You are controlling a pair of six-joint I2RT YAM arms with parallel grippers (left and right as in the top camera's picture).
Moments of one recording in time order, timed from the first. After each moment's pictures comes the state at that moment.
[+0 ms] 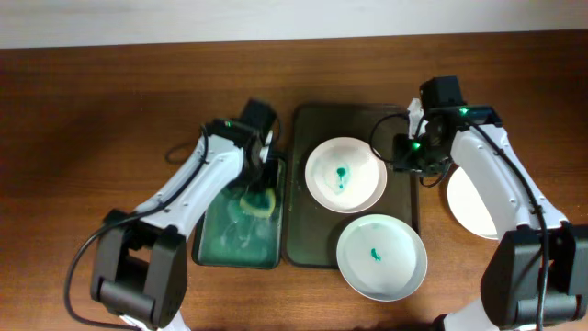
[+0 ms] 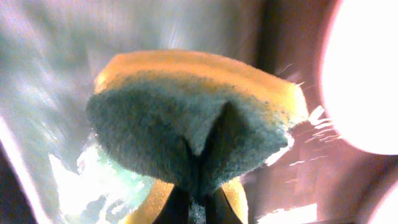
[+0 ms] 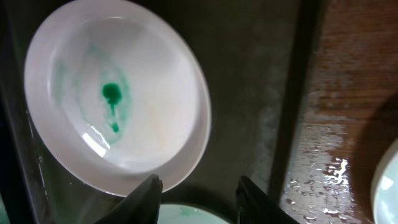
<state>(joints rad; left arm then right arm) -0.41 1.85 1.38 -1.00 0.09 -0.31 0.05 1.72 1.33 -0.98 -0.19 0.16</state>
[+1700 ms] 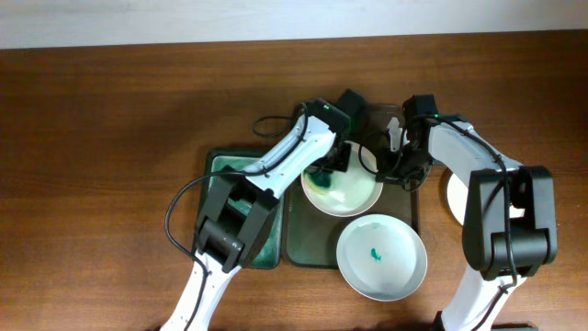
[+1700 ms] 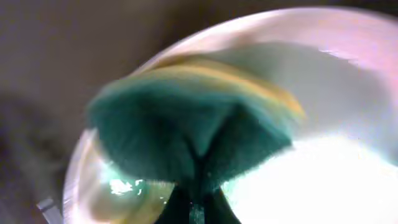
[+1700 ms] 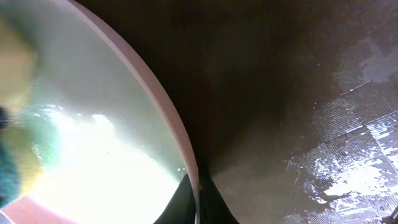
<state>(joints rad) -0.68 2.40 2.04 -1.06 0.03 -0.40 0.04 1.99 1.27 -0.80 -0.34 0.11</state>
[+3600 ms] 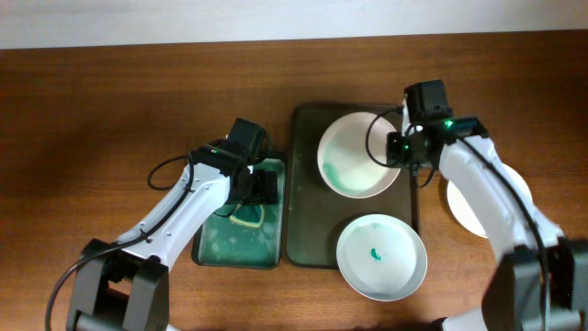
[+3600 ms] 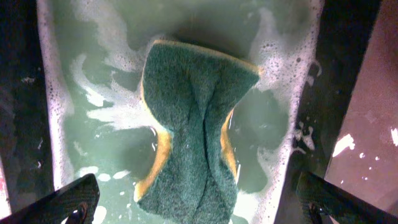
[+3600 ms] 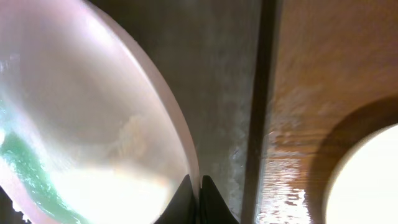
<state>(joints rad) -0.40 1.69 1.15 -0.83 -0.03 -0.40 0.17 1.63 1.26 -0.81 0.08 0.19</state>
